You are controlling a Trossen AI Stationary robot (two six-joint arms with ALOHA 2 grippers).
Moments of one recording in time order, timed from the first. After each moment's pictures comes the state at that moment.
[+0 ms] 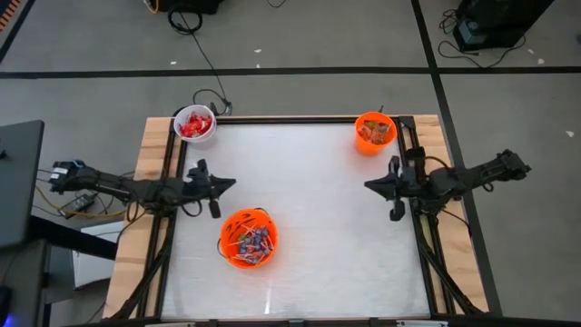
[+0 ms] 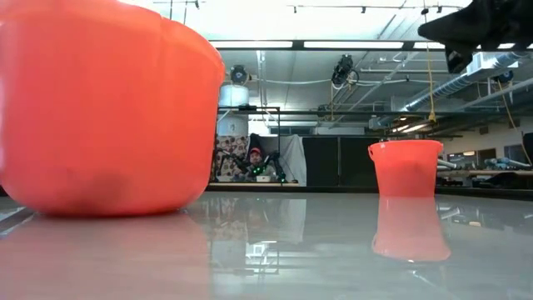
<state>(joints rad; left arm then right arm) -0.15 0.49 0.07 0.30 -0.51 -0.11 0.30 0.30 0.28 -0.01 0.42 0.15</state>
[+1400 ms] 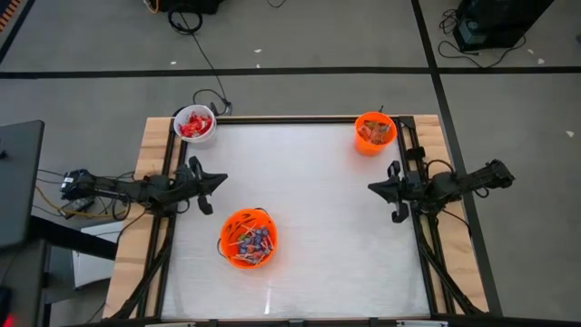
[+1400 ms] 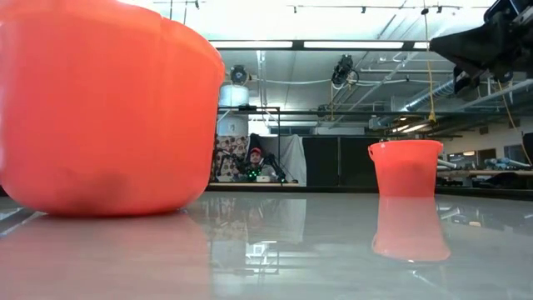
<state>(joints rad) -0.15 0.17 0.01 0.23 -0.50 -0.10 0.30 0.00 0.05 0.09 0.40 0.14</state>
